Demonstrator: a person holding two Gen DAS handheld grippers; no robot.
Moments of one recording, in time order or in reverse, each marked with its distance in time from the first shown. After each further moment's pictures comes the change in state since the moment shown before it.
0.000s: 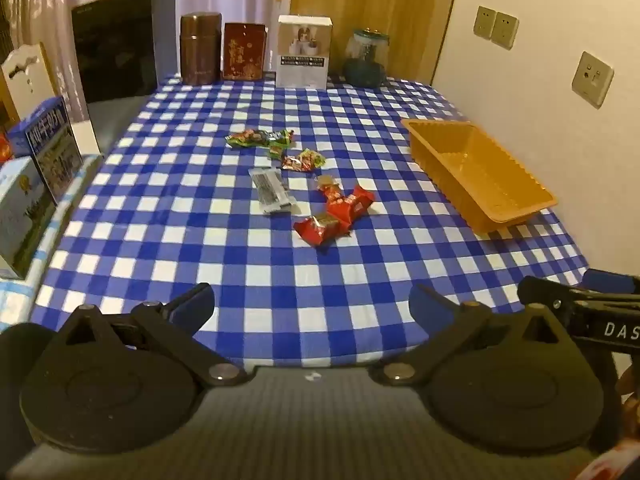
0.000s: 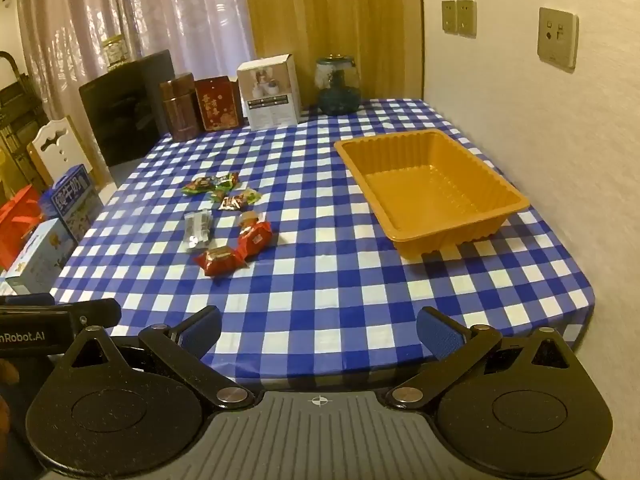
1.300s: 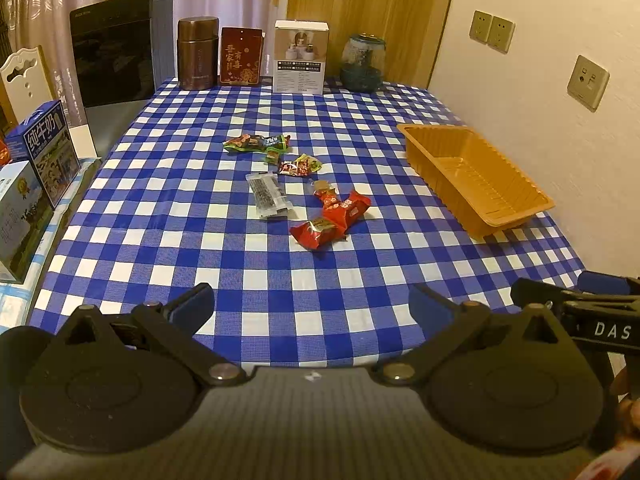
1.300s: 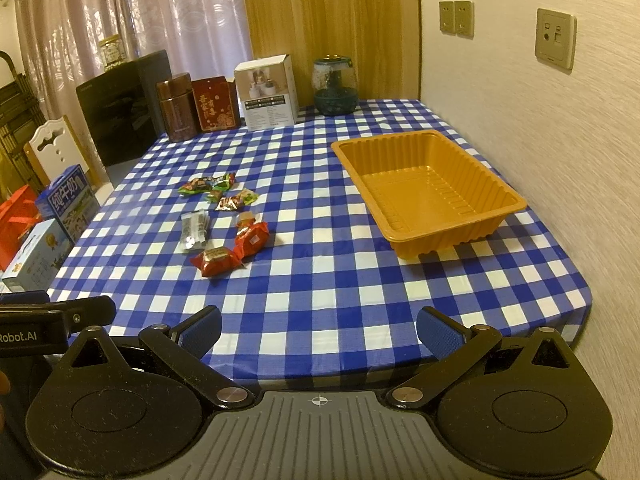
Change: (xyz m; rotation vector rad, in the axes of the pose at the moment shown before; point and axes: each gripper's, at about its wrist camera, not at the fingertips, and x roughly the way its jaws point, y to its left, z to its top) left arm -0.006 0.002 0.000 -0.015 -0.029 -0.033; right arm 0.000 -0.002 0.002 -0.008 -0.003 -0.011
